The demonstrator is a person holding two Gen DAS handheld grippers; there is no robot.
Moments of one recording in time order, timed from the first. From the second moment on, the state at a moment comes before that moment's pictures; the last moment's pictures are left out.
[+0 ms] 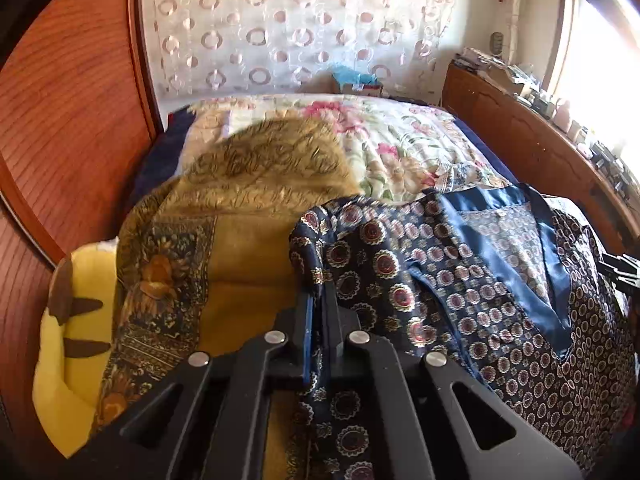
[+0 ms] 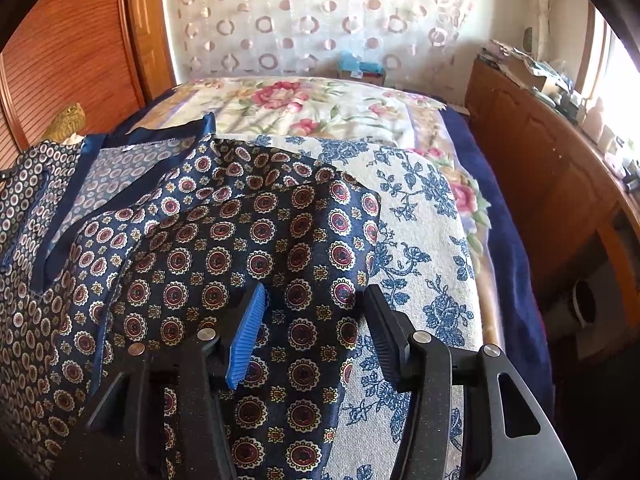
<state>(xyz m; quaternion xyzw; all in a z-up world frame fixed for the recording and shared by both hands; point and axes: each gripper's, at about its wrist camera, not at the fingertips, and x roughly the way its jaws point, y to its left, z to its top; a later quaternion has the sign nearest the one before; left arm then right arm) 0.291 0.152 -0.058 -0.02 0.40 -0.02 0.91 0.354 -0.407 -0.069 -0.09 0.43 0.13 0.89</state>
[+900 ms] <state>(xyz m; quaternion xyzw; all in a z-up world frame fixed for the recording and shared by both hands) 0.208 0.102 -0.001 0.00 0.31 -0.06 0.95 0.410 -0.411 -0.064 -0.07 0.45 0.14 0.88</state>
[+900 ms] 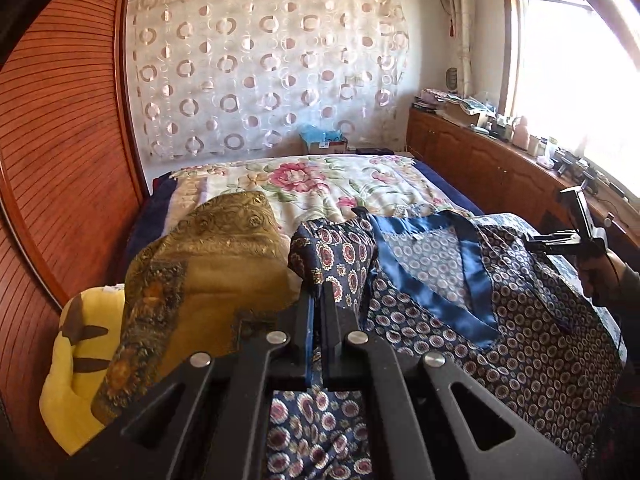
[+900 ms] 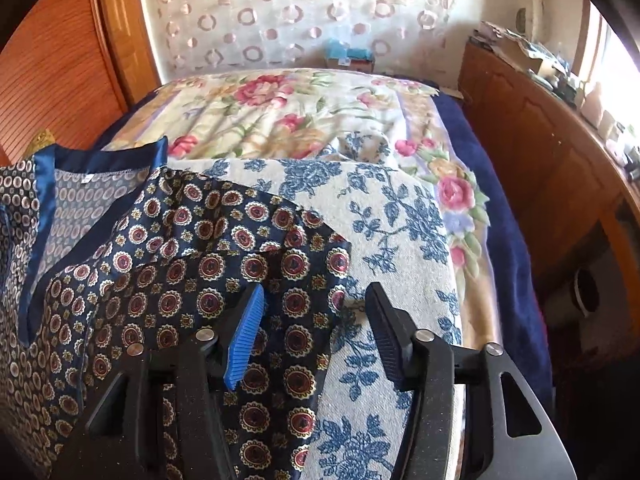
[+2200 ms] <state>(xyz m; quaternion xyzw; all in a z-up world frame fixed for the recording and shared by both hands) -0.034 0.151 -0.054 -0.07 0.34 -0.03 0.94 0.079 -0.460 -0.023 0.00 0.41 0.22 0.88</state>
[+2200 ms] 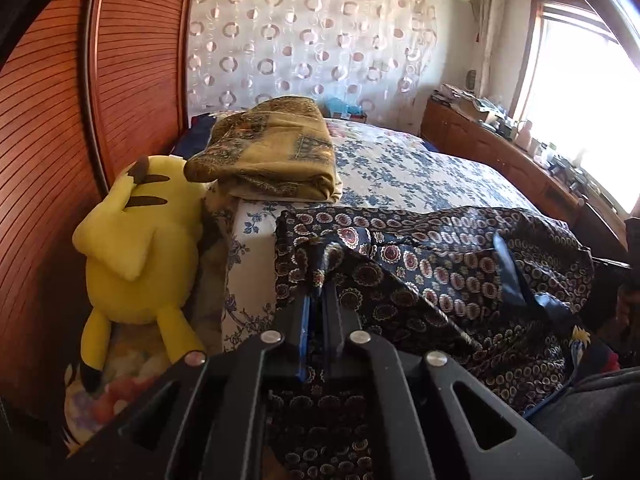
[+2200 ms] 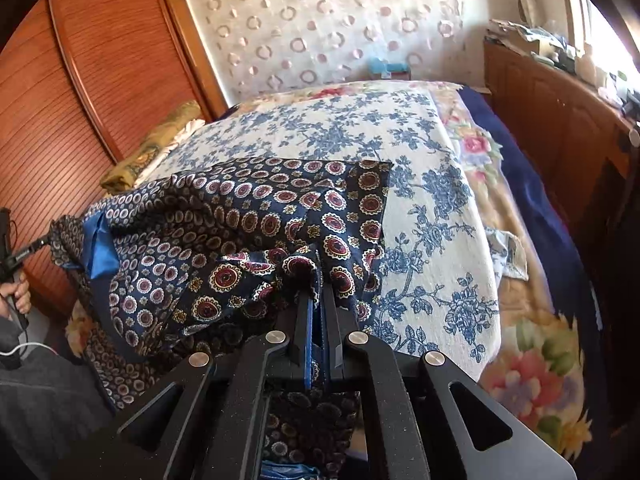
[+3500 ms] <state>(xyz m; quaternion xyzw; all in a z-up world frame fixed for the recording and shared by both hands) 0.098 0.163 -0.109 -0.06 0.46 0.00 0.89 0.187 -0.453 -0.055 -0.05 0.44 0.15 0.88</state>
